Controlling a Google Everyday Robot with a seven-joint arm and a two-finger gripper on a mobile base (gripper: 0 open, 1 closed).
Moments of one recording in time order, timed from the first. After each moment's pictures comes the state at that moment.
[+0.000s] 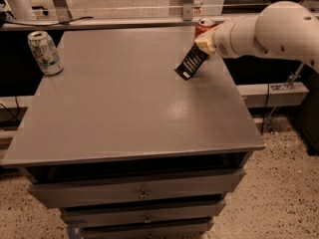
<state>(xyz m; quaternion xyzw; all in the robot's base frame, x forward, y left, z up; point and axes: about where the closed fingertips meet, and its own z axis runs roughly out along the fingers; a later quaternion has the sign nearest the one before) 0.713 -0.137 0.922 -0.39 0.76 0.02 0.53</state>
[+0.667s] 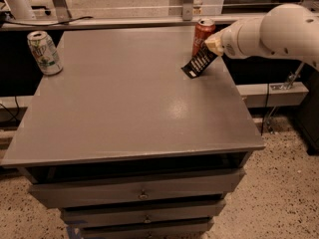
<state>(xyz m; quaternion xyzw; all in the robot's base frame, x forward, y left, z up) 0.724 -0.173 0.911 -0.36 0.77 0.00 0.52</state>
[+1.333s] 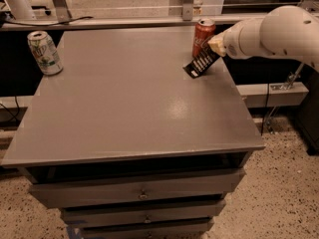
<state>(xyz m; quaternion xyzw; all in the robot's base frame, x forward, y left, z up) 0.730 -0.186 0.906 -0.35 0.78 -0.02 0.51</state>
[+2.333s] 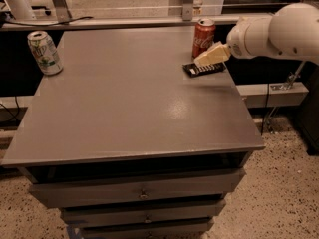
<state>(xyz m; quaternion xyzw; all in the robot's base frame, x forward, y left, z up) 0.723 -0.187 0.915 -0.36 0.77 -0.01 0.52</state>
